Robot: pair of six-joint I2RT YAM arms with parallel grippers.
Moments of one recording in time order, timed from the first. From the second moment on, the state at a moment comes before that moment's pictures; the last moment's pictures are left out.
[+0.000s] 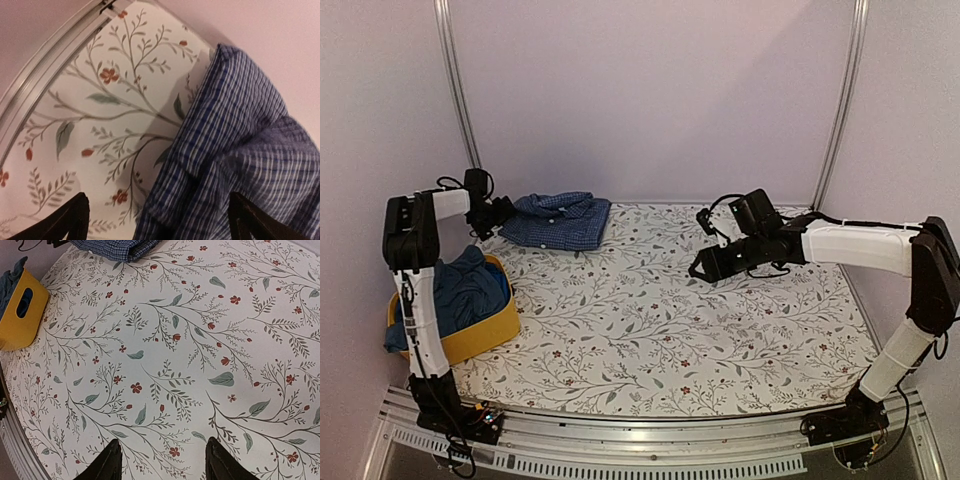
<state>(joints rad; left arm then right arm) 0.10 2.30 1.80 -0.35 0.07 -0.59 0.65 1.64 1.14 -0.30 -0.22 0.19</state>
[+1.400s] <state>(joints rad) -0.09 2.58 2.34 -0.37 0.06 -0.43 0.61 1.66 1.15 -0.33 -0.23 0.20</state>
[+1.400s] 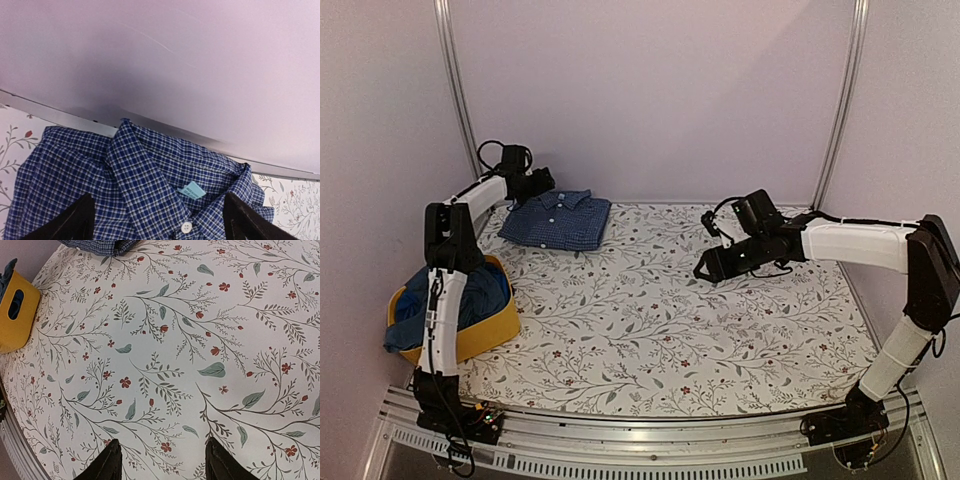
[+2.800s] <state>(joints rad) -0.18 2.08 1.85 -0.49 -0.01 -0.37 0.35 1.41 1.11 -0.33 -0.22 0.27</state>
